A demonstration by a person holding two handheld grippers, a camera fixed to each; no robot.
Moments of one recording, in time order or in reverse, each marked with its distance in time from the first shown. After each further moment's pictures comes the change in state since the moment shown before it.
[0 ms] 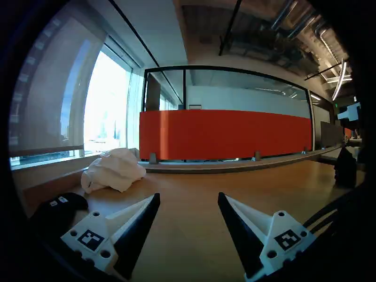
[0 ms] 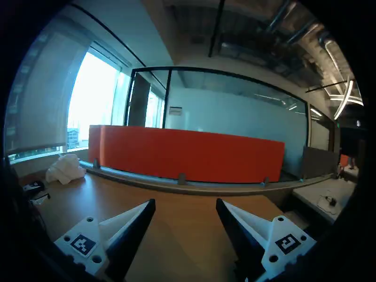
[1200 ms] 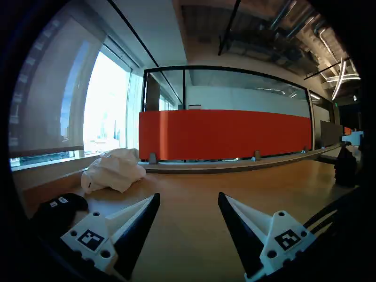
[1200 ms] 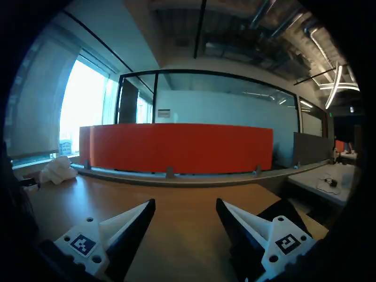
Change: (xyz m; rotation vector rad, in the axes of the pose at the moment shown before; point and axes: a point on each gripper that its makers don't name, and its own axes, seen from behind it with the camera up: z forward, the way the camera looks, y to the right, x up) left arm 0.000 0.001 0.000 -0.002 0.000 0.004; right arm -0.077 0.048 -0.004 -0.063 0.036 0.074
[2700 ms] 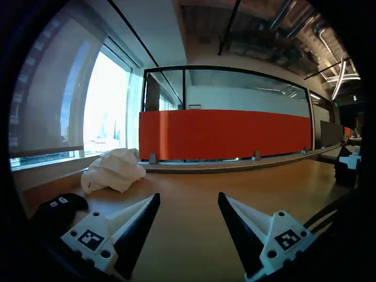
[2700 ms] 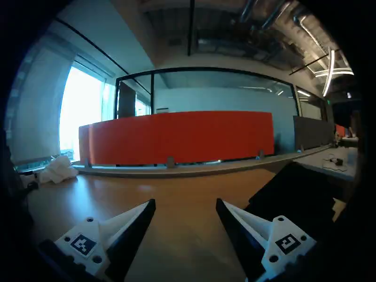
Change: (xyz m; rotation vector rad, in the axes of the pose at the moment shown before) left arm 0.000 0.000 0.000 0.000 0.000 0.000; right arm -0.067 -0.002 0.012 0.013 0.011 0.069
